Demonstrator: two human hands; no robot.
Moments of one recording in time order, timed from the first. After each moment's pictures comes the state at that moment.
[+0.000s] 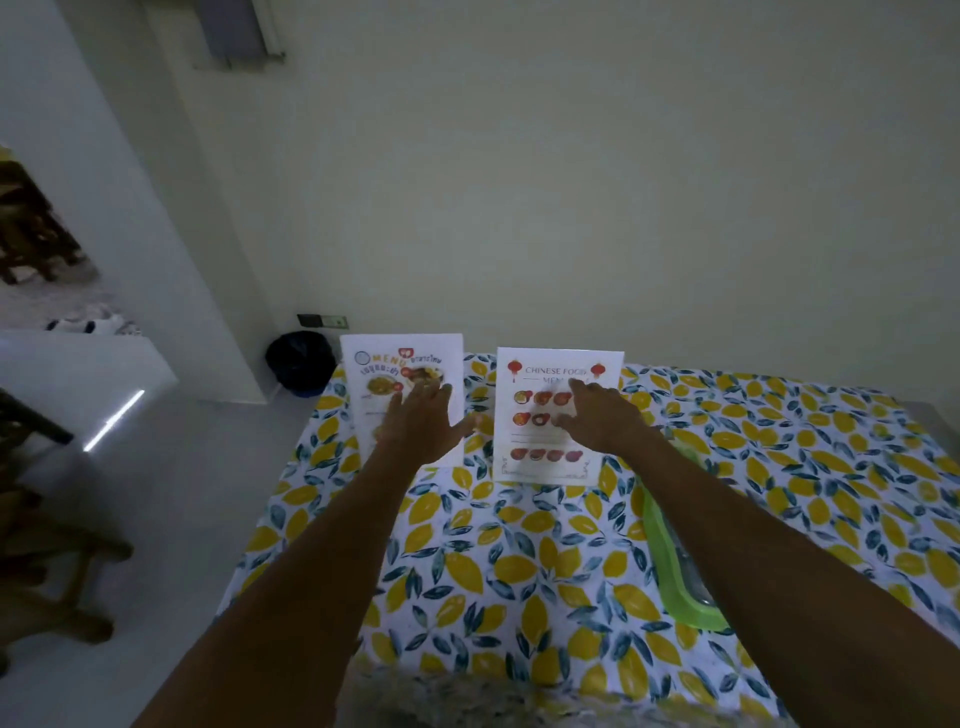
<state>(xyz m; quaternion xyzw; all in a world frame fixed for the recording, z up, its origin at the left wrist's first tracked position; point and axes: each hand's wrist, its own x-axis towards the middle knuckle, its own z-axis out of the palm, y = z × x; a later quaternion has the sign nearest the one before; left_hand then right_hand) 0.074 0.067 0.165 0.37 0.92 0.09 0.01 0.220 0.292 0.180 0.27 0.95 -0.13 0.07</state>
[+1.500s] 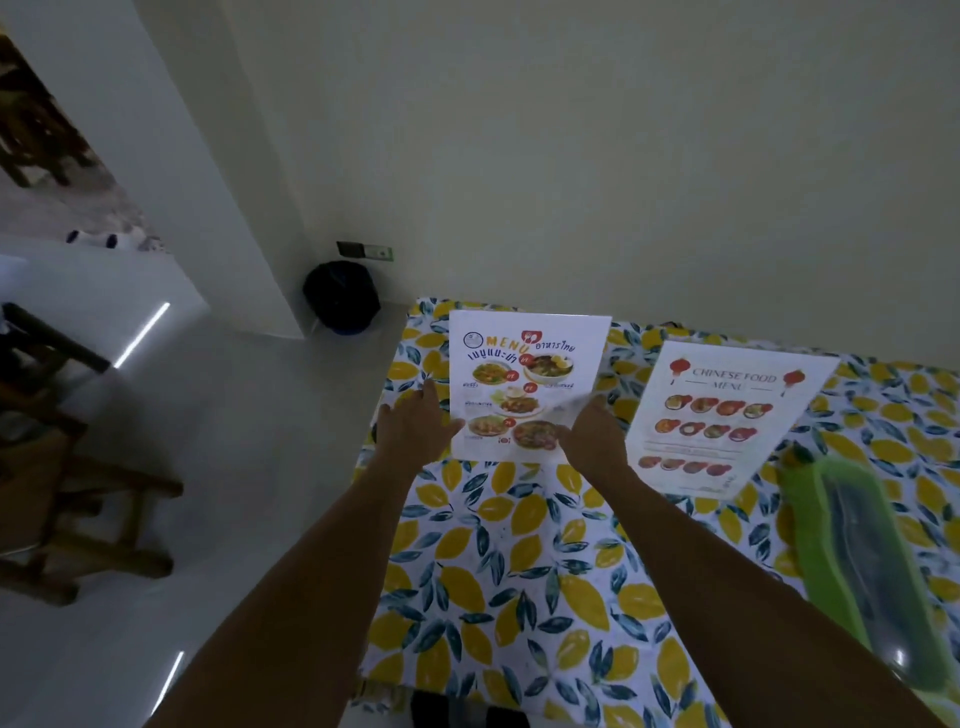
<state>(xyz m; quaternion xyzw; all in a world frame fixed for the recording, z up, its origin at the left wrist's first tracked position) -0.111 -0.033 0.057 0.26 0.95 0.05 0.15 0.032 0.165 0.051 0.43 0.85 -0.30 0.00</state>
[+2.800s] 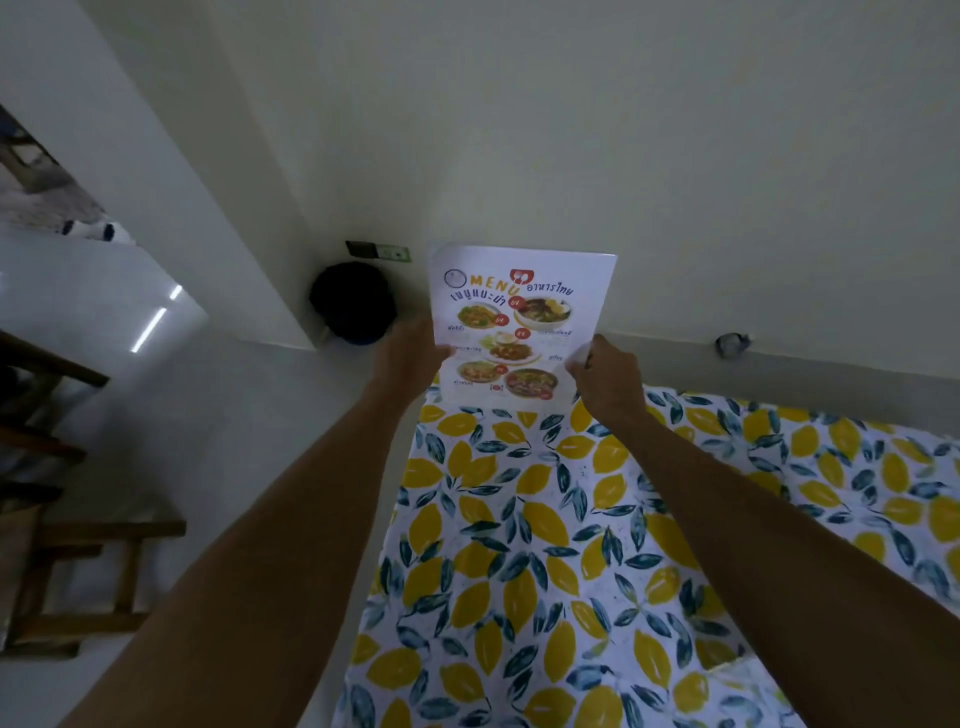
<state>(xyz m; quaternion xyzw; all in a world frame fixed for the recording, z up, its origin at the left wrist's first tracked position) -0.403 0.077 0.060 0.24 0.93 0.25 0.11 -0.248 0.291 0.034 0.33 0.89 -0.32 -0.07</state>
